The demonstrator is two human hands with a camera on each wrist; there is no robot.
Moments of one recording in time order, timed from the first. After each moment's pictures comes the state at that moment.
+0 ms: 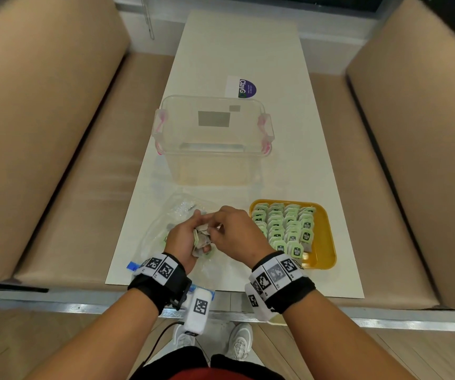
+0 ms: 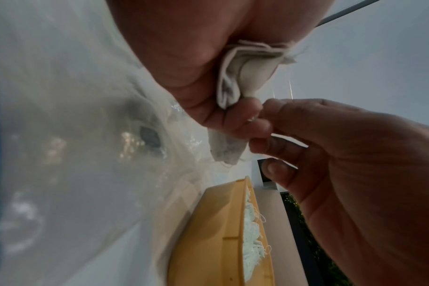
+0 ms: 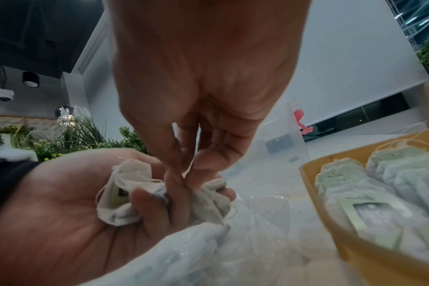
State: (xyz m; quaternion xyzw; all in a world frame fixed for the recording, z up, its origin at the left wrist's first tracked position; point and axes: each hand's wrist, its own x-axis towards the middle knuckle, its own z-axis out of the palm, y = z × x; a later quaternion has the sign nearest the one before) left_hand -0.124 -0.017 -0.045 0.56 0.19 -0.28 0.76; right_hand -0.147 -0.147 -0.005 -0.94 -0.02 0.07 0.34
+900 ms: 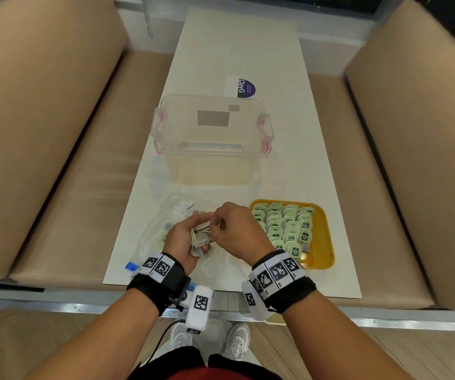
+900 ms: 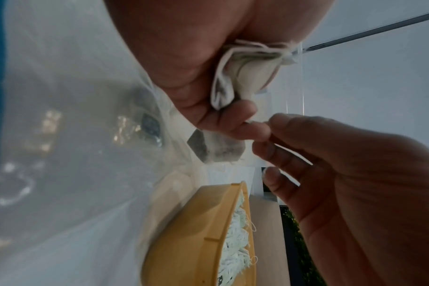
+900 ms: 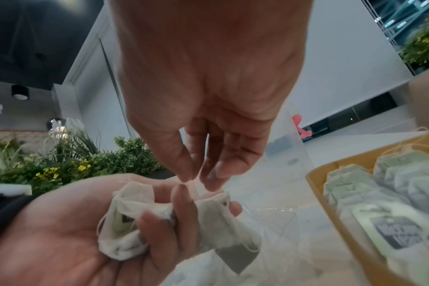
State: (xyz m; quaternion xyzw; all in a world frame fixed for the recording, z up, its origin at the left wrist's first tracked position) left_hand -0.122 -0.019 -0.045 0.48 0.22 -0.31 0.79; right_hand -0.142 -0.150 -0.006 -0.95 0.02 0.07 0.31
